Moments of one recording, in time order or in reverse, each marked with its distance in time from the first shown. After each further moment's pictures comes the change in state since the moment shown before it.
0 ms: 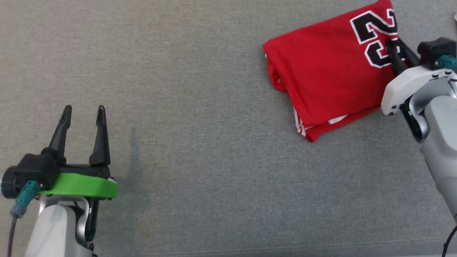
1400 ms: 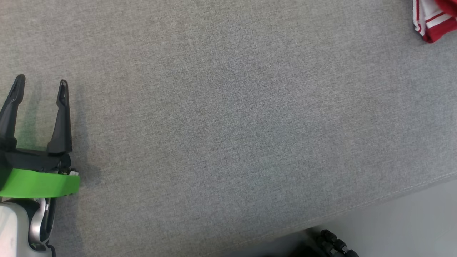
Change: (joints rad) left arm 0.033 0.188 0.024 -0.315 -0.022 0.013 0.109; right arm -0.340 -0.300 -0.204 -0.042 -0.217 0.000 0.237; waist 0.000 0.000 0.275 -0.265
